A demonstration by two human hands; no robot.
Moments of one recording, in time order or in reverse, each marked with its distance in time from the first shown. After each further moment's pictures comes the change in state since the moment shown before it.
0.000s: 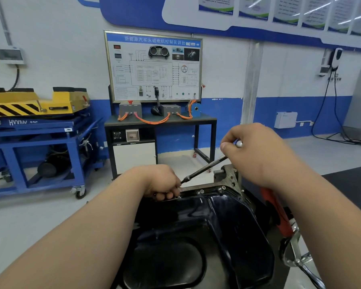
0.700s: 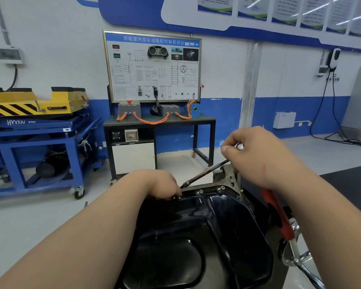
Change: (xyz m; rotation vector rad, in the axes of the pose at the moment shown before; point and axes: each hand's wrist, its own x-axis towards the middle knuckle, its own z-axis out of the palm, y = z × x) left_hand -0.011 0.006 0.000 0.578 -0.017 0.036; right_hand -0.001 0.007 0.001 0.040 -0.028 0.013
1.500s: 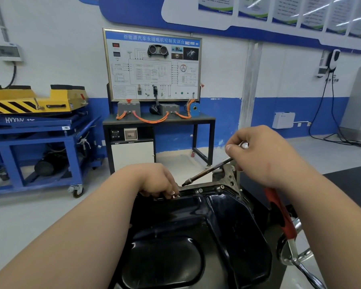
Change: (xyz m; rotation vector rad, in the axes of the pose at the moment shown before) left_hand -0.005 -0.014 -0.007 -0.245 0.018 0.075; right_hand -0.002 0.003 -0.005 0.014 -0.004 0.022
